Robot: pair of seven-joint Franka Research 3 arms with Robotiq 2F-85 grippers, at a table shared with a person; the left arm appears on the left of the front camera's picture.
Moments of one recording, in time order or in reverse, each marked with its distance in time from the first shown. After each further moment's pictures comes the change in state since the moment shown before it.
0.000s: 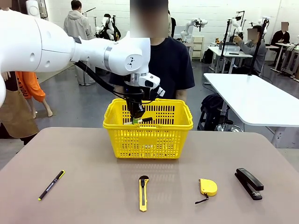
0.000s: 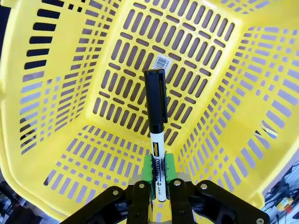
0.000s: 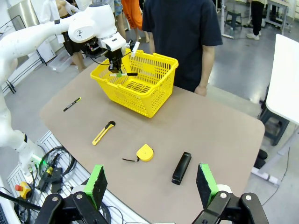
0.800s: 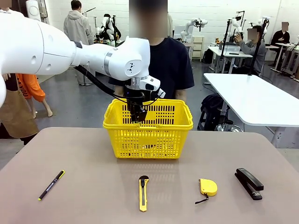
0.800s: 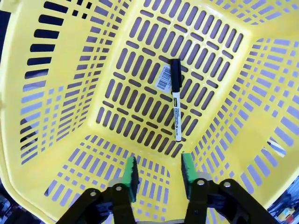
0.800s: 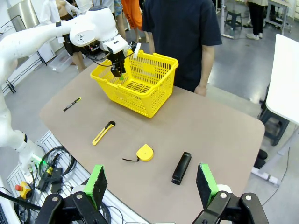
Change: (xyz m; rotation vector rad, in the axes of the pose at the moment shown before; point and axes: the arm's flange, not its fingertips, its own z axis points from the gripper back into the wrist) left arm 0.004 0.001 -0.010 0.021 -0.043 0.015; right arm 0.000 0.000 0.000 0.000 0.000 0.000
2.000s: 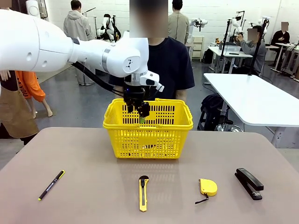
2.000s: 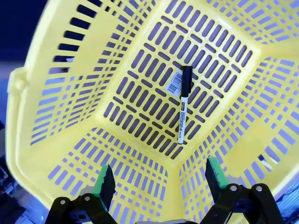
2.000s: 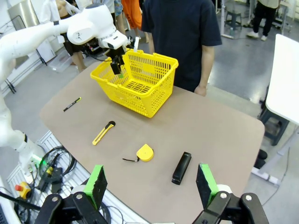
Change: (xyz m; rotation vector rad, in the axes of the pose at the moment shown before) left arm -0.003 0.001 0.022 0.030 -0.039 0.140; right arm 0.000 0.000 0.000 0.000 0.000 0.000
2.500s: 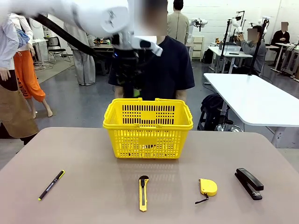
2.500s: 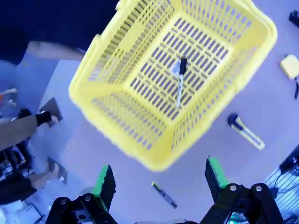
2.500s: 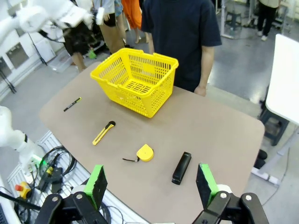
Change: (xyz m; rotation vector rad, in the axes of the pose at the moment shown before) left arm -0.094 -0.062 0.173 0.175 -0.121 0.066; right arm 0.000 0.000 0.000 0.000 -0.001 0.001
